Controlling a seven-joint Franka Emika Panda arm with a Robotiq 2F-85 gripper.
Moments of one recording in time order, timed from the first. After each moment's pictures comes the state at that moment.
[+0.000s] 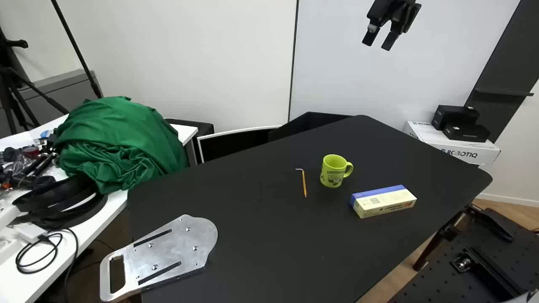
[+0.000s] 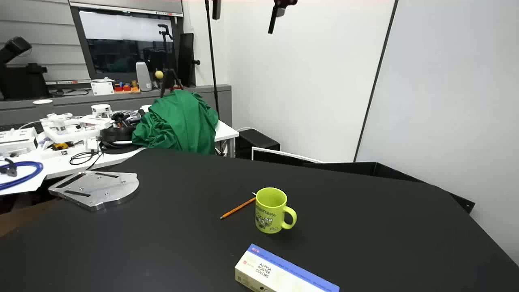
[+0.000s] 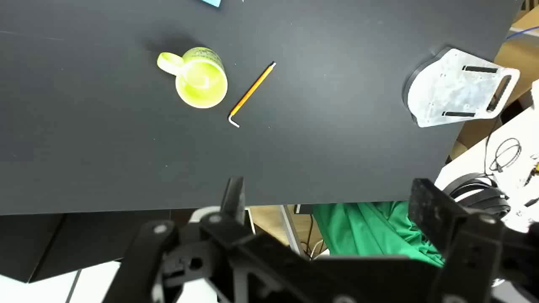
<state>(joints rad) 0.00 -0.33 -0.34 -2.28 0.18 2.09 -0.50</state>
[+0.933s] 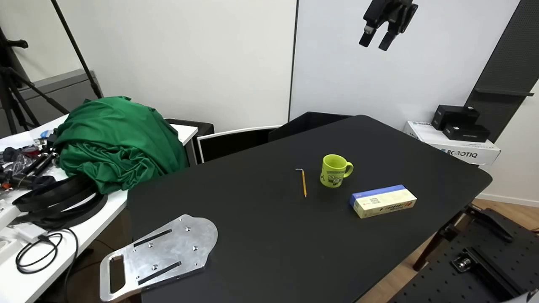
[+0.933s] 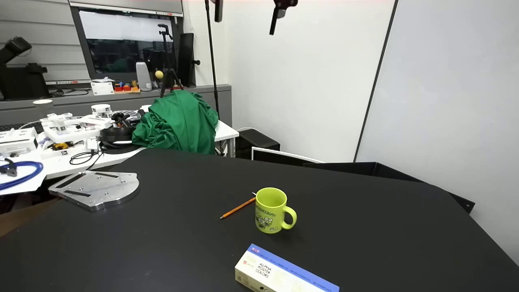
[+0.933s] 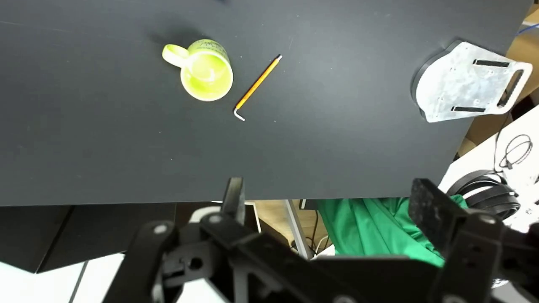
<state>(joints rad) -0.02 -0.32 -0.31 -2.28 0.18 2.12 -0.50</state>
